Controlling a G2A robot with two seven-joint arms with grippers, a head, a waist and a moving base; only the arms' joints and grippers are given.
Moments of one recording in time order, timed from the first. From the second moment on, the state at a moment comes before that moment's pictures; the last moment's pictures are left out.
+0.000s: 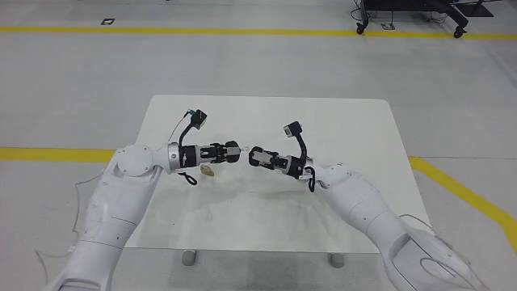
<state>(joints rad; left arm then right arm) 0.98 -1.17 -1.20 -1.19 -0.22 -0.32 -1.27 -0.83 -1.37 0.67 -0.67 0.52 -0.98 0.83</state>
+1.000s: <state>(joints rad) 0.86 -1.16 -1.07 -1.09 -0.24 -0.36 -1.46 -0.88 -1.30 0.72 -0.83 0.65 -0.71 1.11</state>
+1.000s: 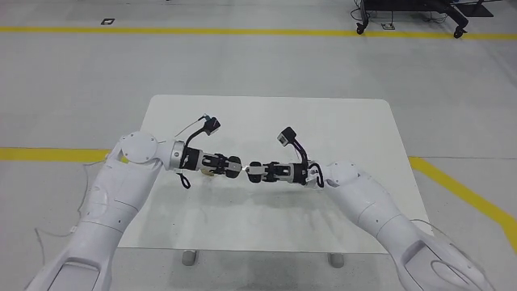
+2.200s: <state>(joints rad) 0.88 -1.07 -1.15 -1.20 0.15 -0.43 -1.25 -0.95 -1.23 0.86 -0.84 0.67 -0.80 1.02</state>
